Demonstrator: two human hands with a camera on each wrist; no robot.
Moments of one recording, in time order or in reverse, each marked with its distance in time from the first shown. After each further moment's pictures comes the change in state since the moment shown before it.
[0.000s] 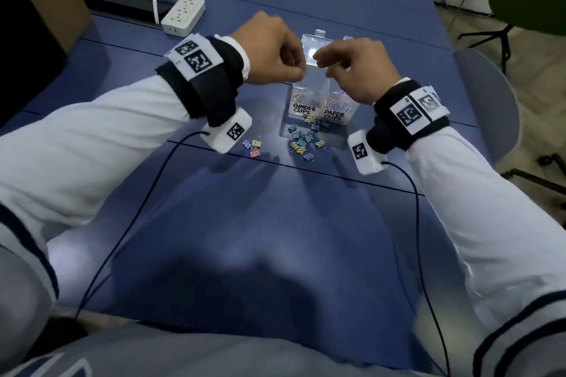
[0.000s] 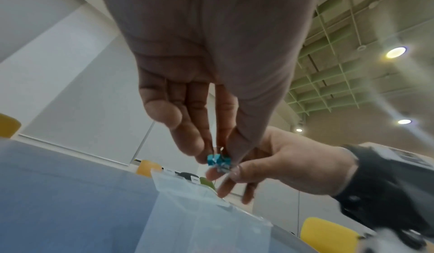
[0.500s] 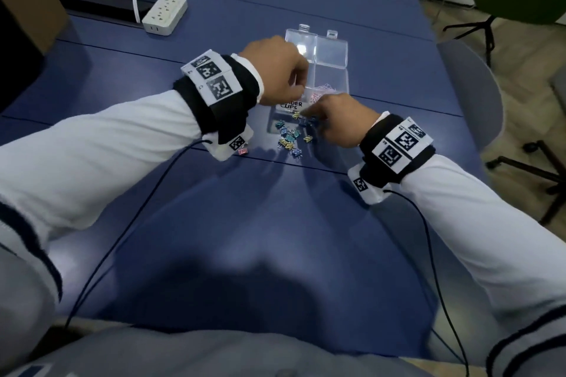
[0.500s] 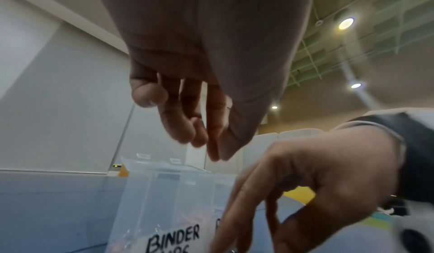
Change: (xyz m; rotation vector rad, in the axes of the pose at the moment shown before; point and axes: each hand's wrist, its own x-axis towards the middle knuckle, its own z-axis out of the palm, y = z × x) left_hand 0.007 0.018 0.035 0.249 -0.115 0.034; right_hand -0.046 0.015 0.031 -0.350 -0.404 -0.032
